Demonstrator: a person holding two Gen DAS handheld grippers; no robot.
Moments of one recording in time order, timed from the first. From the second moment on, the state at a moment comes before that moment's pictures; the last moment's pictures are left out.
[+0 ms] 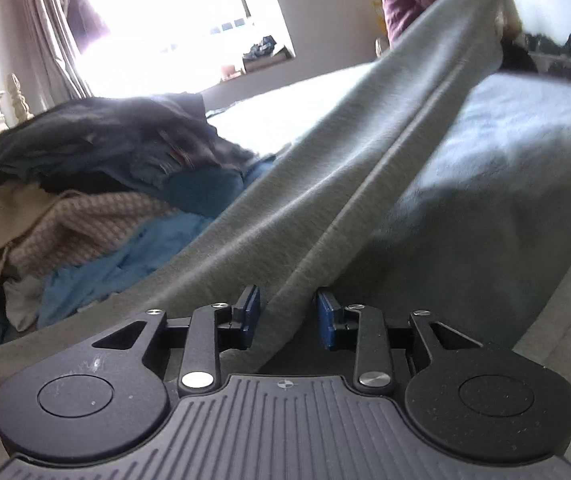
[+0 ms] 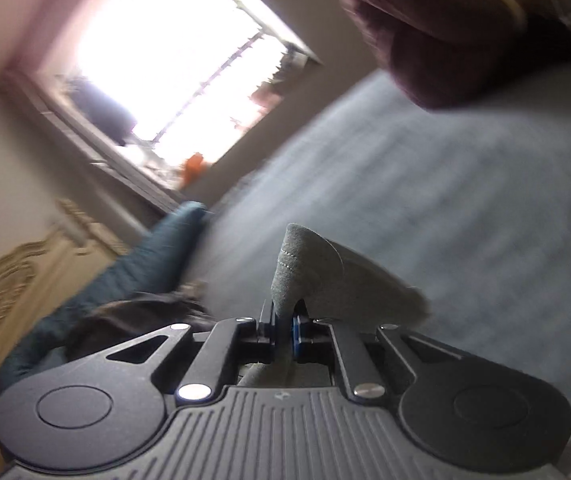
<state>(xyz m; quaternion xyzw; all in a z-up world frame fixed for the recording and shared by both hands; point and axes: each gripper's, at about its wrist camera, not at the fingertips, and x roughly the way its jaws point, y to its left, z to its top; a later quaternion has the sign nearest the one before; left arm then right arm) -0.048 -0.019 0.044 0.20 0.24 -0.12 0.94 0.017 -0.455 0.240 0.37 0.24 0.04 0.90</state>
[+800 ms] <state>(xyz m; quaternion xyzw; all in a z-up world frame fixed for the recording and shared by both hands) -0.024 -0.016 0.025 0.22 0.24 -0.07 0.94 0.059 -0.484 0.138 0.41 0.34 -0.02 0.85</state>
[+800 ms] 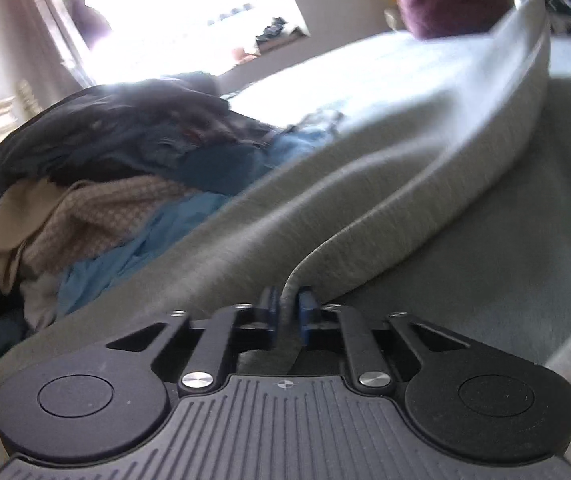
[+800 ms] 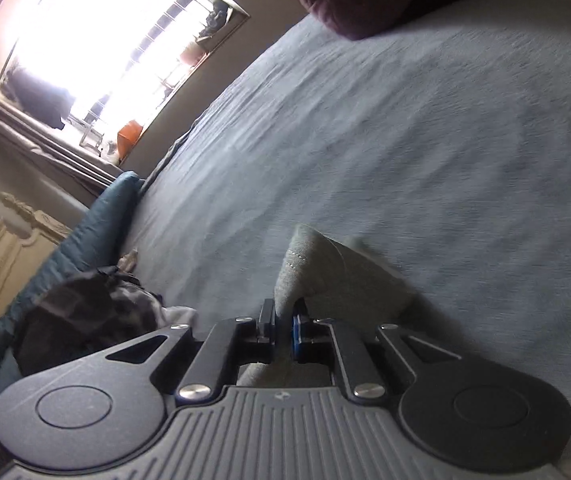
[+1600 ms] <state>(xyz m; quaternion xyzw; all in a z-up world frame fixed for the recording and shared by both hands) -0.072 -0.025 0.014 0.28 0.29 -0.15 0.90 -0.041 -0.542 0.036 0.45 0.37 -0.06 0.81</state>
